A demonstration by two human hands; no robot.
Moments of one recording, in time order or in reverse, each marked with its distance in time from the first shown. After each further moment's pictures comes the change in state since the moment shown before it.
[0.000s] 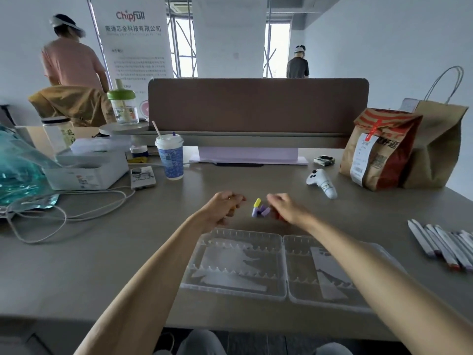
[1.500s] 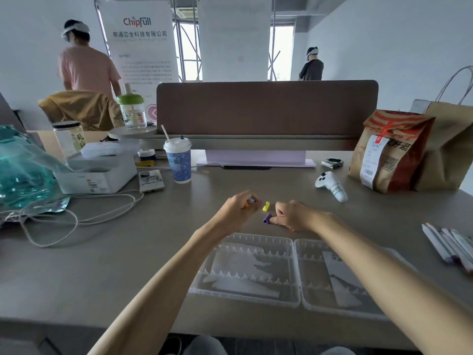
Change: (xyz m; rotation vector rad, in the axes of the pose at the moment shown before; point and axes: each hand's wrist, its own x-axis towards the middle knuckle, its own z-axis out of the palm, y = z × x) left_hand -0.020 0.007 0.008 0.282 0.097 0.371; right_hand 0.026 0.018 0.002 -0.713 -0.196 -0.047
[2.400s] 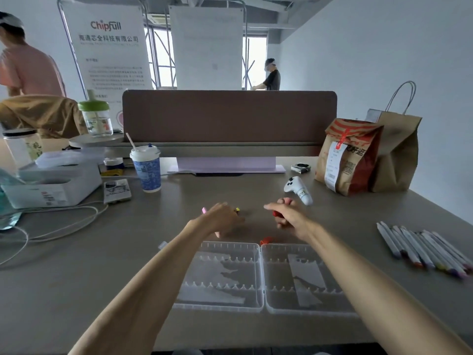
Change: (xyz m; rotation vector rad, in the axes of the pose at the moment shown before) left_hand 0.047 0.020 0.031 0.546 -0.270 -0.260; right_hand -0.040 0.029 -0.011 1.444 0.332 0.335
